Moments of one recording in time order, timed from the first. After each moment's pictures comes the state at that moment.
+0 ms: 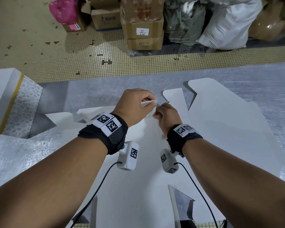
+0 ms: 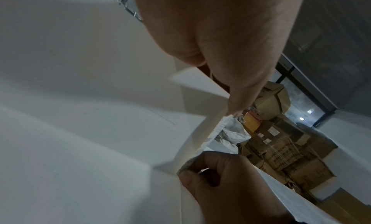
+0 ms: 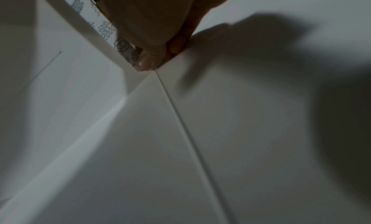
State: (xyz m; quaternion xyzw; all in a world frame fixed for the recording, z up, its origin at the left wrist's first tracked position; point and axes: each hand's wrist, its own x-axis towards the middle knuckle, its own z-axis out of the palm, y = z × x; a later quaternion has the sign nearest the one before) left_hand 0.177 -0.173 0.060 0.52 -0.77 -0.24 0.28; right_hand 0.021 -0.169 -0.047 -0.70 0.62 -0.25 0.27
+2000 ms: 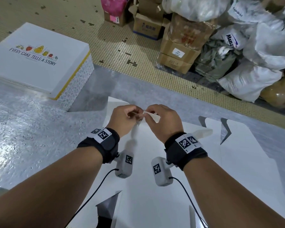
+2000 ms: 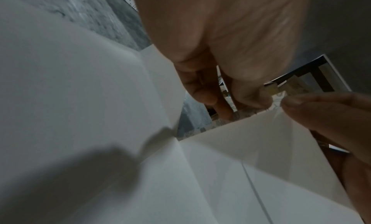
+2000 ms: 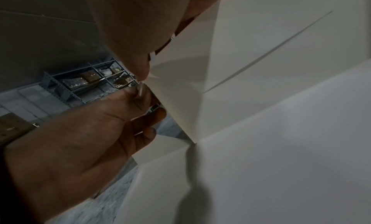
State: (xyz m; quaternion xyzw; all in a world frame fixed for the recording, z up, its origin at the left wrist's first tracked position) left_hand 0.360 -0.120 0.020 0.64 -0.48 -0.41 0.44; right_hand 0.198 -0.151 0.055 -0.81 0.48 -0.24 0.21
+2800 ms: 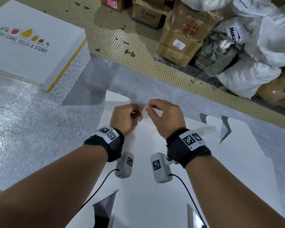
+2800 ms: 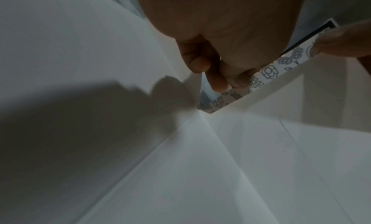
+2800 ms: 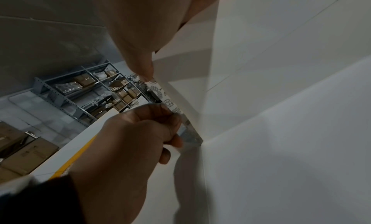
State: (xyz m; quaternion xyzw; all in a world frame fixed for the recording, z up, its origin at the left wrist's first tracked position) left_hand 0.351 -0.124 -0.012 0.67 -0.49 -0.36 0.43; right_hand 0.200 -0.163 0.050 -0.80 0.49 -0.24 0.25
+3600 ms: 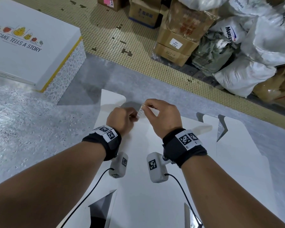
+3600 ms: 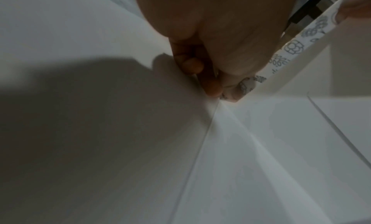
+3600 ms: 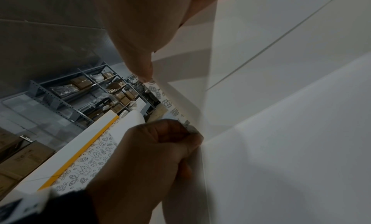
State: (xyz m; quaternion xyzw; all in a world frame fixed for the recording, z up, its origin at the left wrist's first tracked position) left_hand 0.354 -0.130 -0.034 0.70 -0.57 -0.30 0.31; right_hand 0.199 -0.163 0.050 -0.80 0.49 -0.24 0.25
